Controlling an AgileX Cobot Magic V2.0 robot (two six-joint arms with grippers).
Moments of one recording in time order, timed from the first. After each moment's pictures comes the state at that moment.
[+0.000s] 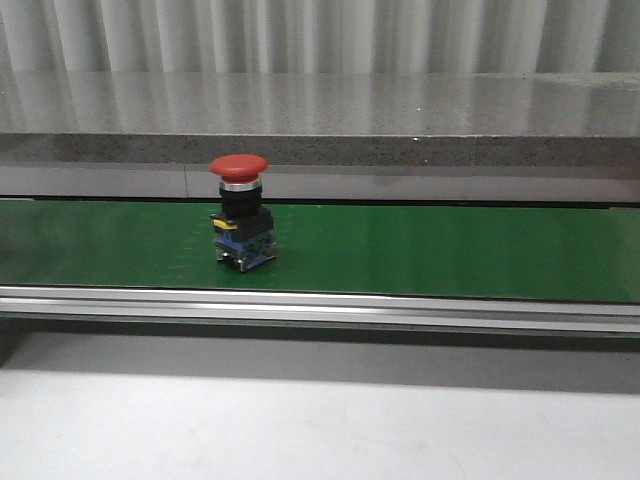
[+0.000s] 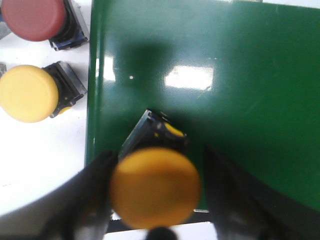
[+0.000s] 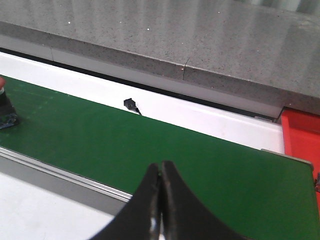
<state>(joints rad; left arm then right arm) 0.02 1.68 -1.35 0.00 1.09 0.04 0.00 0.22 -0.46 0.32 0.59 -0.40</state>
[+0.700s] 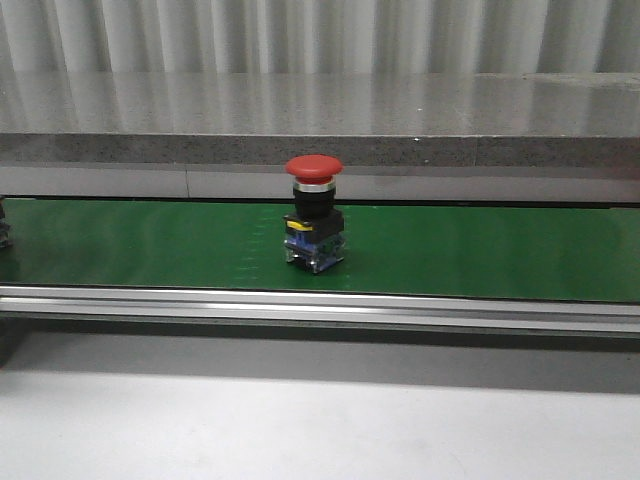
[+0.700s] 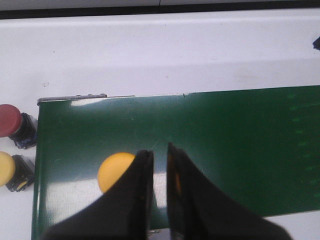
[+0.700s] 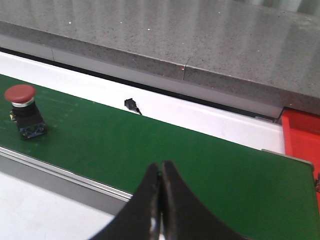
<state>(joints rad) -0.16 1.29 -1.14 -0.07 0.78 0.06 0.00 0.22 -0.46 0.32 0.59 -0.40</state>
